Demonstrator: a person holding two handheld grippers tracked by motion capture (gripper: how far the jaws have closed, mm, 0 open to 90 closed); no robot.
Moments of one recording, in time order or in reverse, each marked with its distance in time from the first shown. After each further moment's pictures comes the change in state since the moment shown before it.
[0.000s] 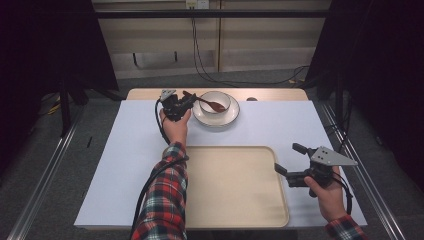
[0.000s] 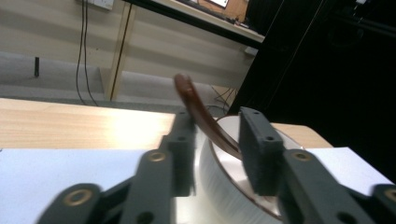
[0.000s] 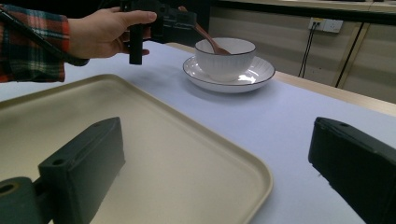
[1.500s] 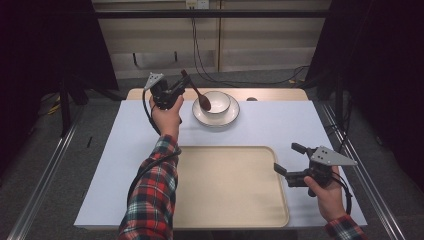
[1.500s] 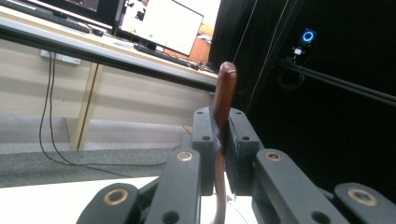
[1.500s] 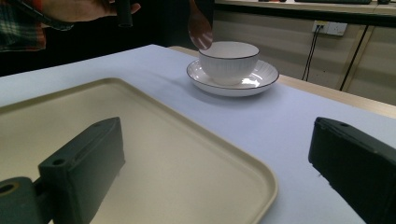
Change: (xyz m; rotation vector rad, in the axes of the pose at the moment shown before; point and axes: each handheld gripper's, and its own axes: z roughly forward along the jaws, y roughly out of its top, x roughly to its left) left arm -0.022 0.064 -0.043 -0.160 -0.142 0.021; right arm 0.001 0.001 0.001 -0.008 0.016 0.008
